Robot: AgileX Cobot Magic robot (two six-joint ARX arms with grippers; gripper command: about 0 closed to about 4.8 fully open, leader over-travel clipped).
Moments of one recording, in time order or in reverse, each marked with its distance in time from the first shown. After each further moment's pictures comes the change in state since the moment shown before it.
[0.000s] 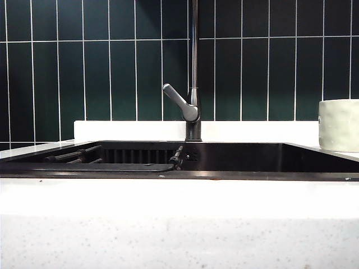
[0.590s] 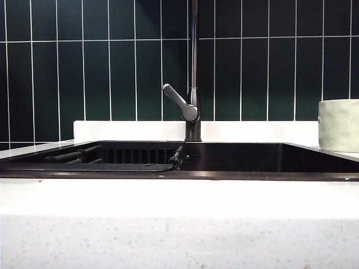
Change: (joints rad) left arm 0.000 0.001 -0.142 0.150 -0.084 -0.015; right arm 0.000 -0.004 -0.130 0.078 -0.080 0.020
